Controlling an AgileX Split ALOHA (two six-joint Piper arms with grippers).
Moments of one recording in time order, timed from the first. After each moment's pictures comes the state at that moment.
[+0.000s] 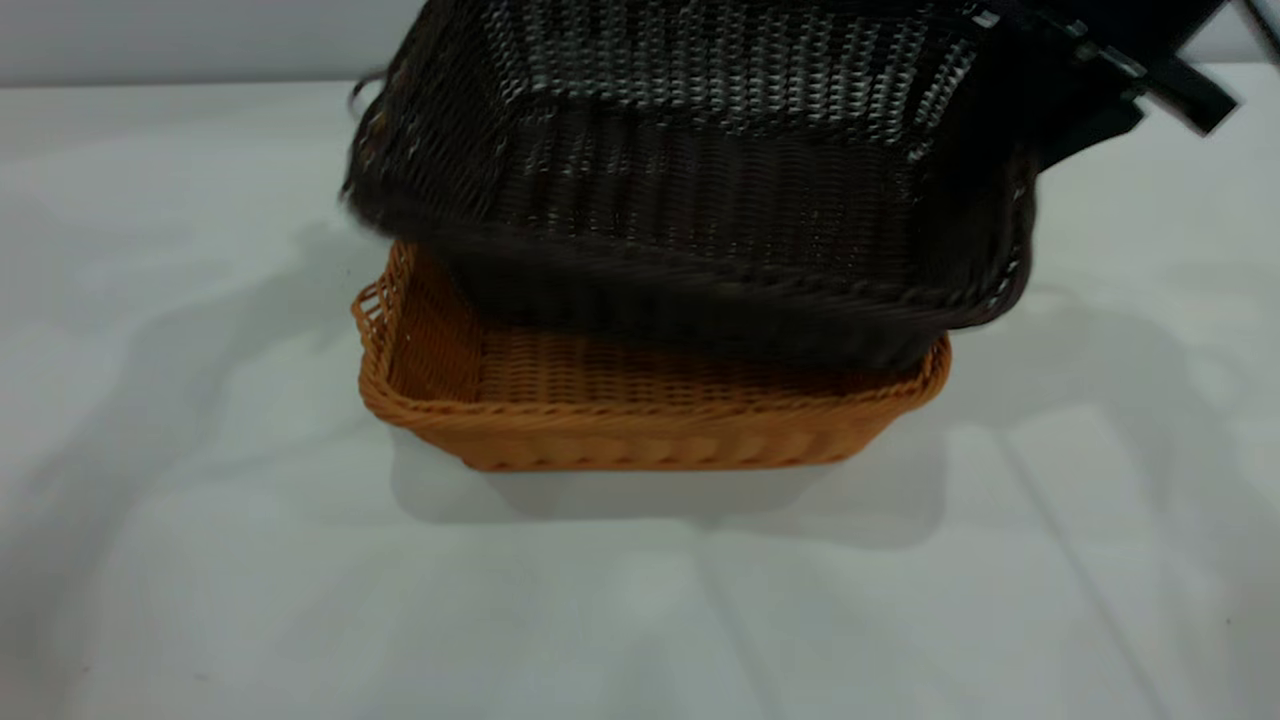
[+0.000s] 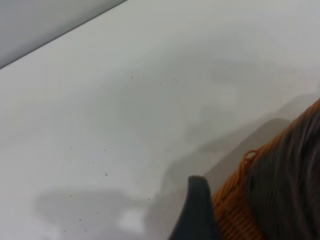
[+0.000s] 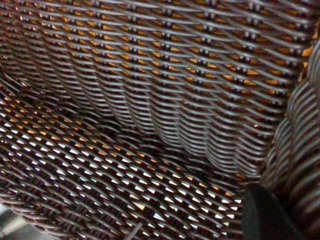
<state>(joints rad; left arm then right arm) -0.16 2.01 -1.52 -0.75 0.57 0.93 0.12 2.07 -1.31 0.70 1.00 -0.34</state>
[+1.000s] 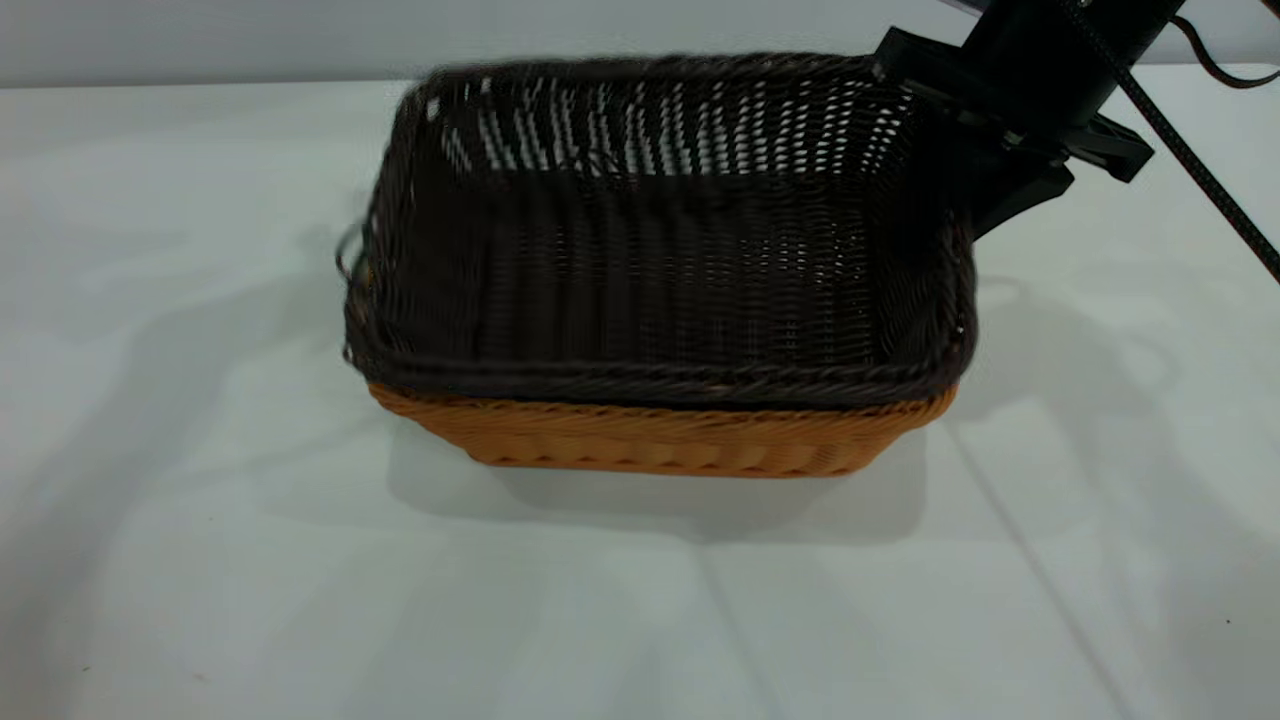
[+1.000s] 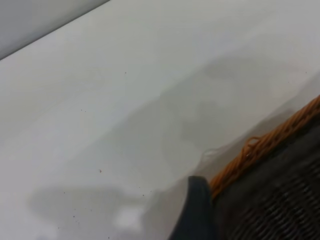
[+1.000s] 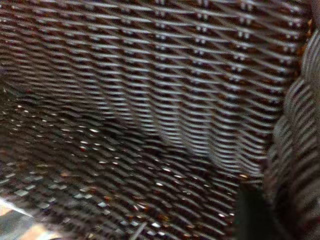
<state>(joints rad) -0.16 2.01 -1.52 -0.74 0.59 0.93 0.19 2.16 -1.34 0.65 0.90 -0.33</state>
